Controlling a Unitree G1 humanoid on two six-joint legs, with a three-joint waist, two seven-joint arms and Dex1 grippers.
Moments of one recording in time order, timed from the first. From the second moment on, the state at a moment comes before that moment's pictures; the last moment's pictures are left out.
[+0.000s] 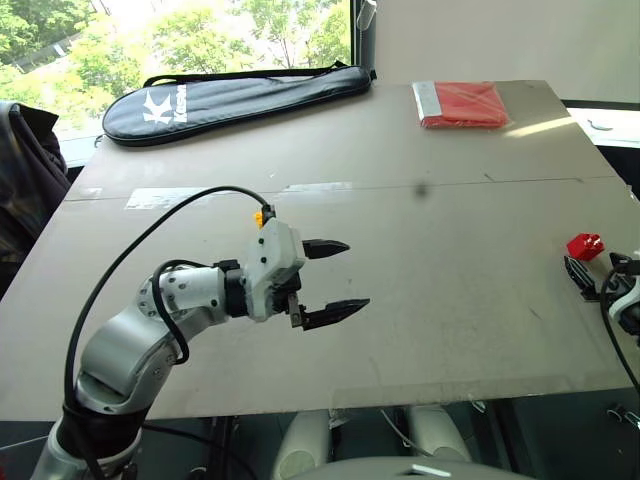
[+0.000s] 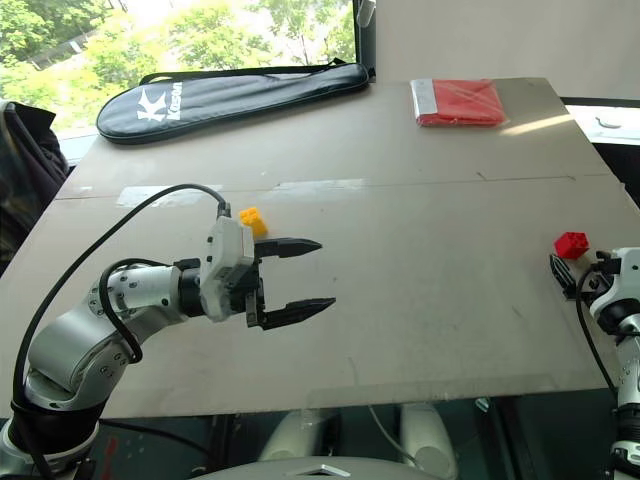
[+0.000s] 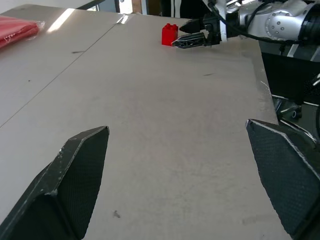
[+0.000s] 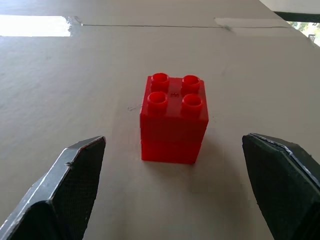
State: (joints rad) left arm -0.21 0.74 0.01 -0.67 -0.66 0.65 -0.85; right arm -0.17 -0.62 -0.48 0.46 0.37 0.08 0.56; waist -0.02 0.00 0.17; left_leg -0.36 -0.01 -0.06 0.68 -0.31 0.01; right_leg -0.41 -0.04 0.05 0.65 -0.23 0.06
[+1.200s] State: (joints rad) left arm -0.21 0.90 0.02 -0.64 -0.69 0.61 -1.03; right arm -0.49 -0.66 0.11 0.62 0.43 -0.19 1.55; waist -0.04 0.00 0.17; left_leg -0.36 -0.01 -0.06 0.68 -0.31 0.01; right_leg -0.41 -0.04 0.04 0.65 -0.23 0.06
